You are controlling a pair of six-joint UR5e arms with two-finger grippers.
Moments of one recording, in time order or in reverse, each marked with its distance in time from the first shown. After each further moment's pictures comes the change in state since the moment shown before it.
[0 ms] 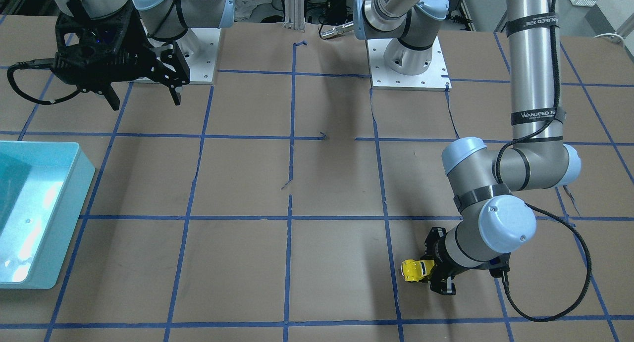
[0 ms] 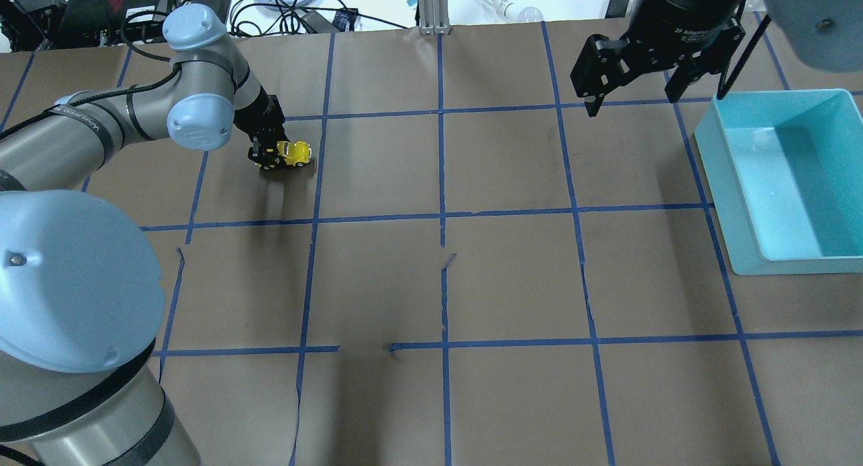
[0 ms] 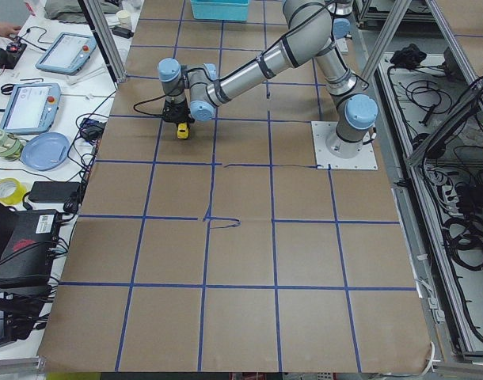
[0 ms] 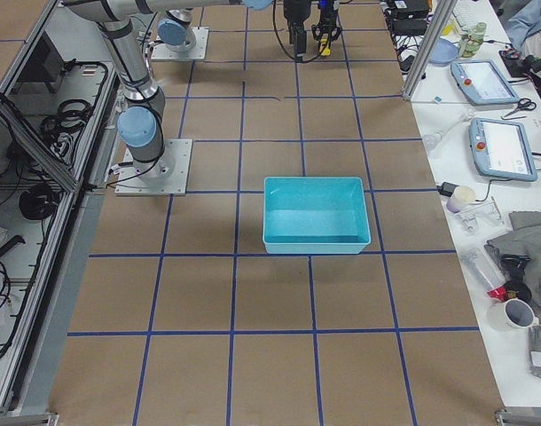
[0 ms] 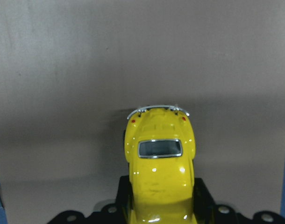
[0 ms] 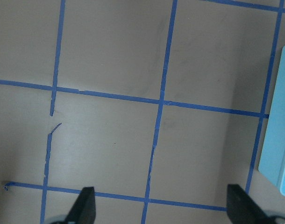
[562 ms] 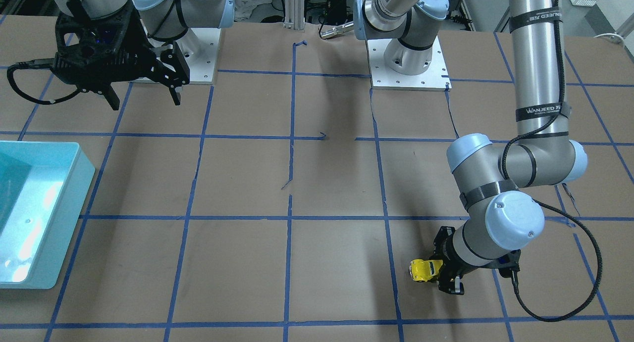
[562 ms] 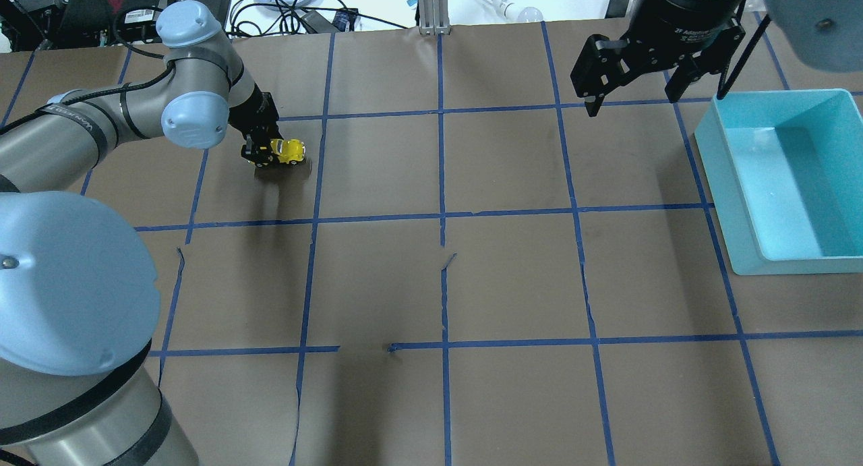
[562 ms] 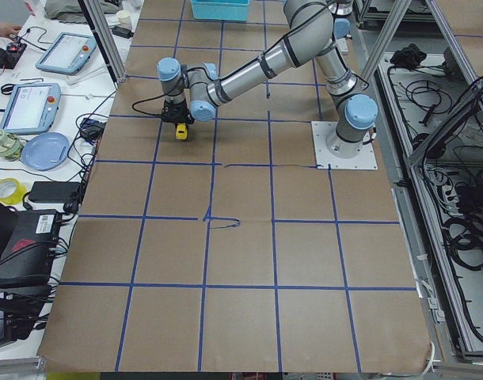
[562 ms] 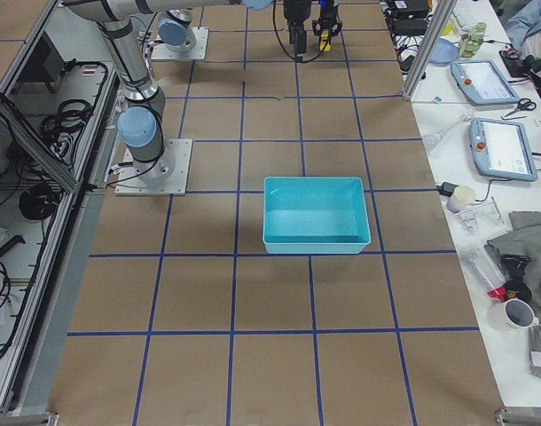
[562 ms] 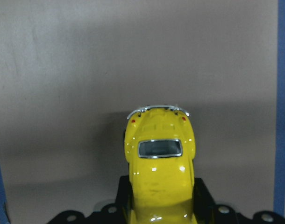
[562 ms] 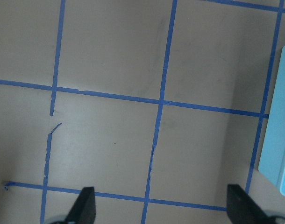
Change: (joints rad) left arm 0.008 0.007 0.002 0.008 0.007 0.010; right arm 0.000 0.000 0.000 0.000 0.000 0.000
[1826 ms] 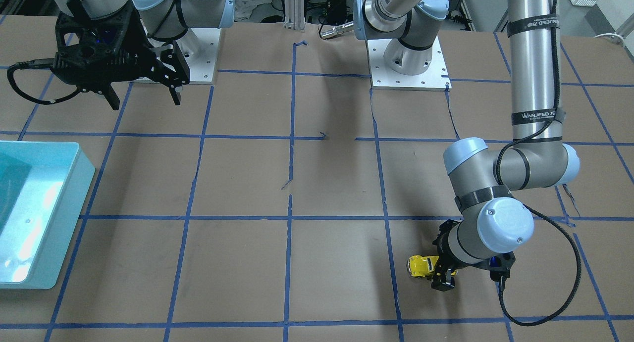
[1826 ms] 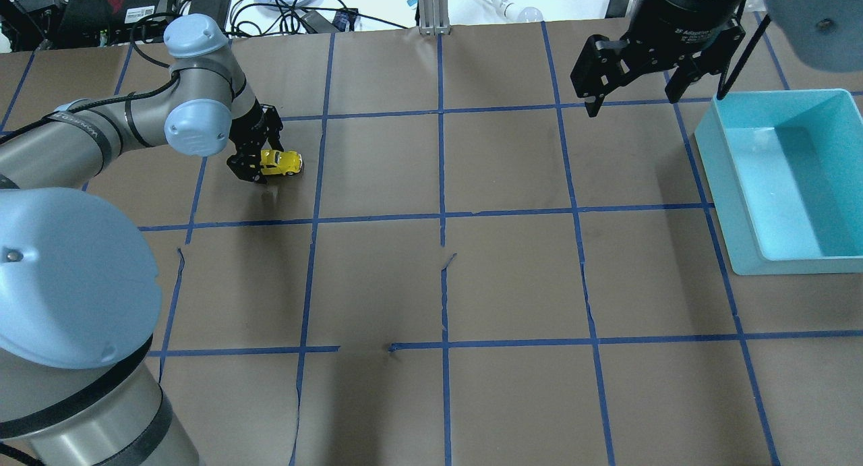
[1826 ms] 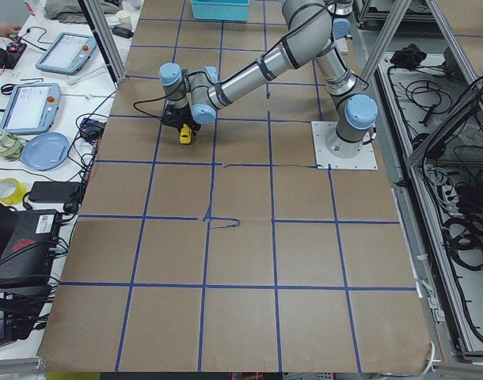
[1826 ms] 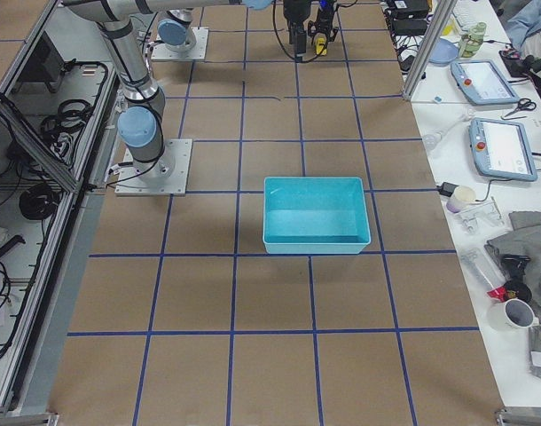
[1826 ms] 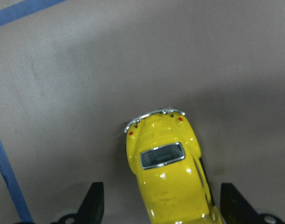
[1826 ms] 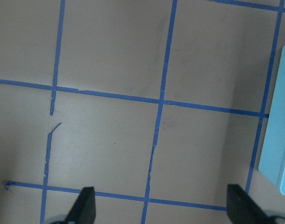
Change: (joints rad) left arm 0.006 -0.008 -0.021 -0.018 0.063 0.260; right arm 0.000 0.000 0.000 0.002 0.000 0.000
